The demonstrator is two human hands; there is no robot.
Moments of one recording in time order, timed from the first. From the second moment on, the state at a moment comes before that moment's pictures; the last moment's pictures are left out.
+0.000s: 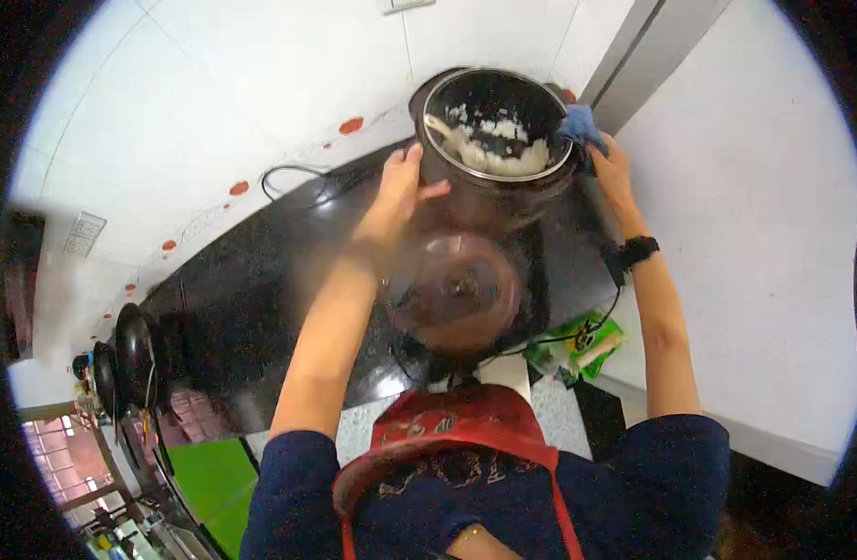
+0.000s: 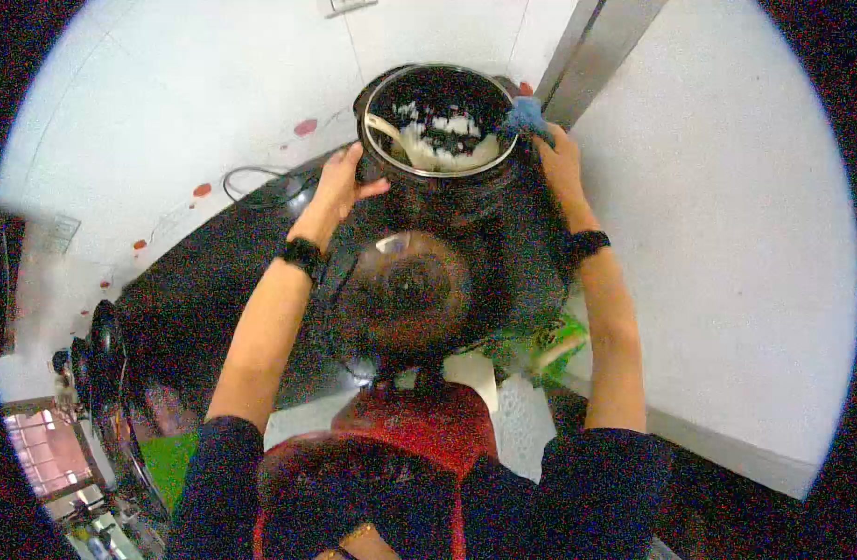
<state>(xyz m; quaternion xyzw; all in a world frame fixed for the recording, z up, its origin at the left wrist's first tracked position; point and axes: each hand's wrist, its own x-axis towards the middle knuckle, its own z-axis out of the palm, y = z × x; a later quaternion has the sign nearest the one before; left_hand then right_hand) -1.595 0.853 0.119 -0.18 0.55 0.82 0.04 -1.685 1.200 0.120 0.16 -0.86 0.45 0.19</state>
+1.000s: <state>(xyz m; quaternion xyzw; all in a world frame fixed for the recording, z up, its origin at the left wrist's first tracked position) -1.143 0.676 0.095 -0.32 0.25 0.90 -0.13 -1.503 1.017 0.053 0.58 -0.79 0.07 -0.18</state>
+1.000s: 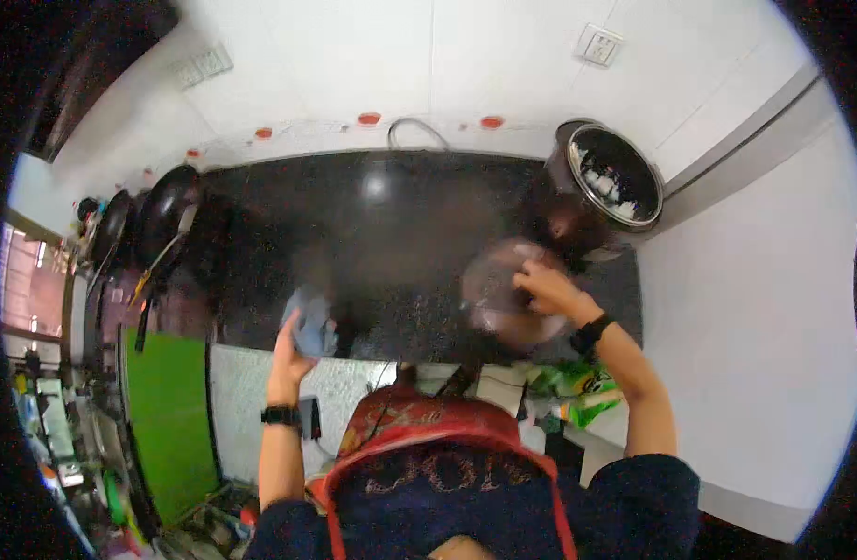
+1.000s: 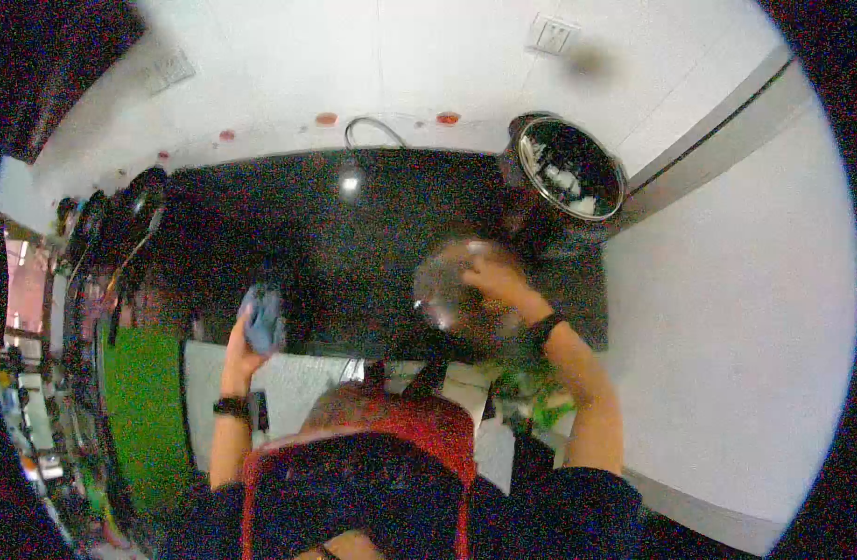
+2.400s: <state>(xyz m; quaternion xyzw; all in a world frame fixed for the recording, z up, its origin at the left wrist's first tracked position) -1.058 0.790 0.067 -0.27 0.14 0.90 -0.30 -1.823 1.085 0.167 0.59 -0.78 0.20 0.04</state>
